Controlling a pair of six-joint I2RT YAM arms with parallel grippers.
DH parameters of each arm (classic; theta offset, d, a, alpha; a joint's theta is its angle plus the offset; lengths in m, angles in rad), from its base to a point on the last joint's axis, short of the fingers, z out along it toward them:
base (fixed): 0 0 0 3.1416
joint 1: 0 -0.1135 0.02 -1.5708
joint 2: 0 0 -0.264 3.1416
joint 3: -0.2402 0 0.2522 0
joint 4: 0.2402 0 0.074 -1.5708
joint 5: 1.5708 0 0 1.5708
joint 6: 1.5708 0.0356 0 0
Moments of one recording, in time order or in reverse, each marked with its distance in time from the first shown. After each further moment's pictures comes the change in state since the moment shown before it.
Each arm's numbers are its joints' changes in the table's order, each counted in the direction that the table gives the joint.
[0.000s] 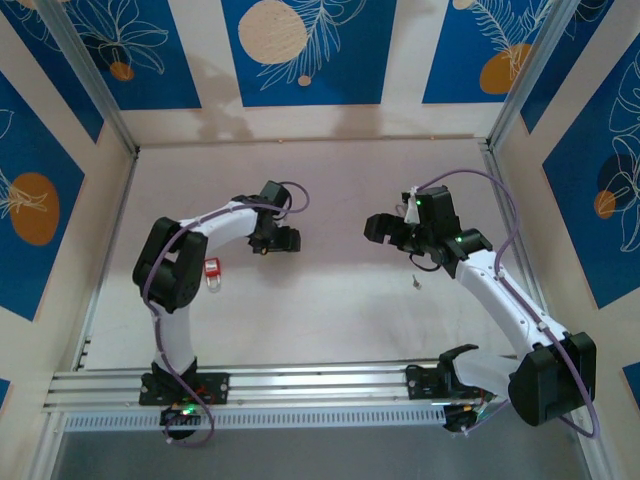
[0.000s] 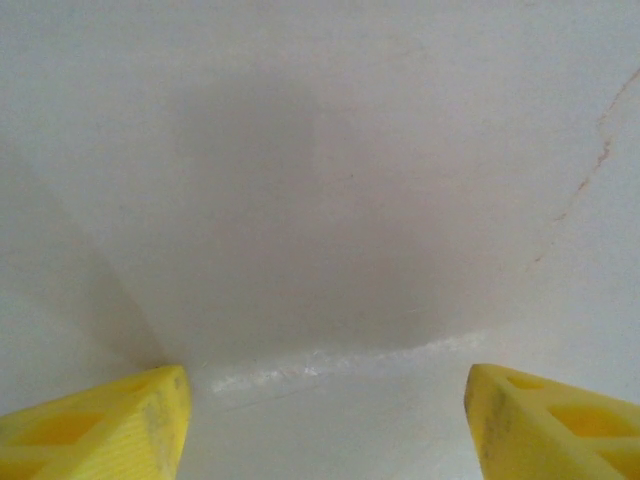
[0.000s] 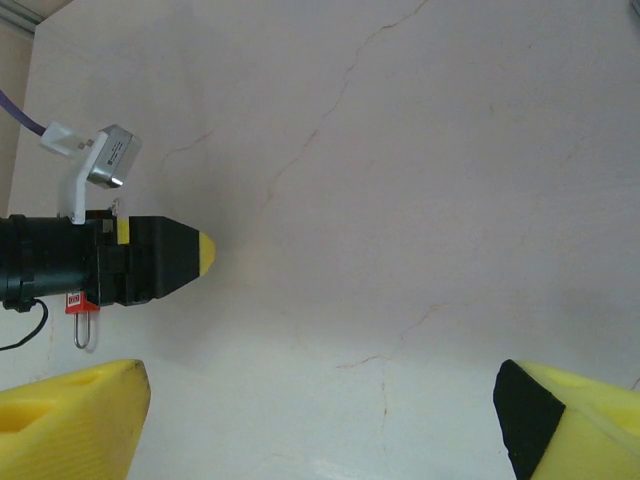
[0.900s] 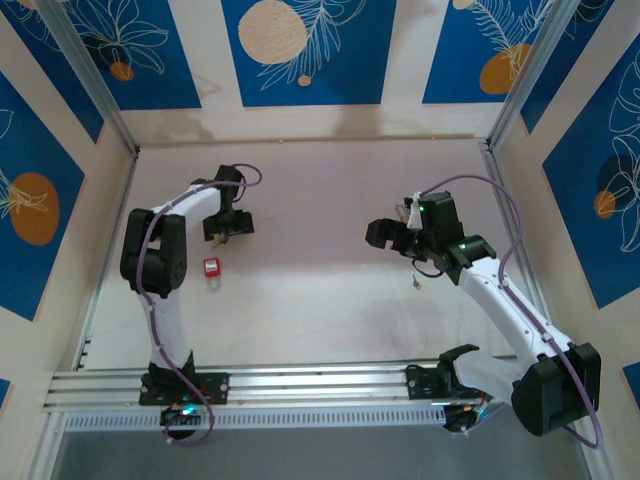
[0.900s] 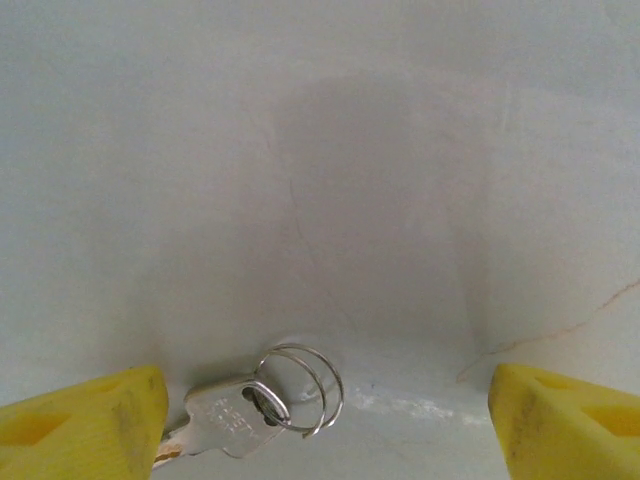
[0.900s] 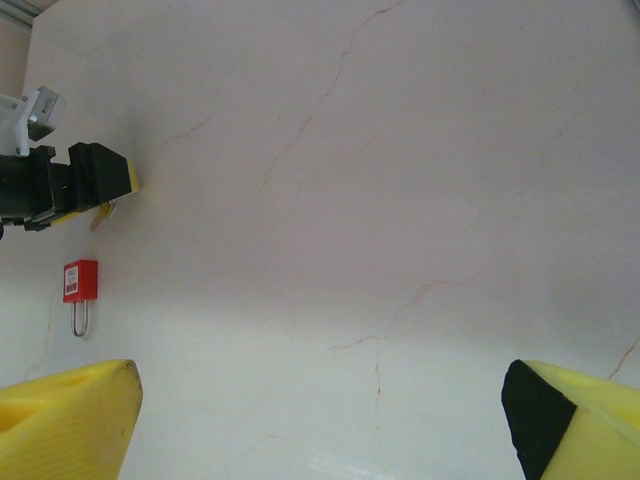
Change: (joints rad) left arm -0.288 -0.070 -0.090 0.105 -0.163 0.044; right arm 0.002 0.053 0.037 0.020 0.000 0.000
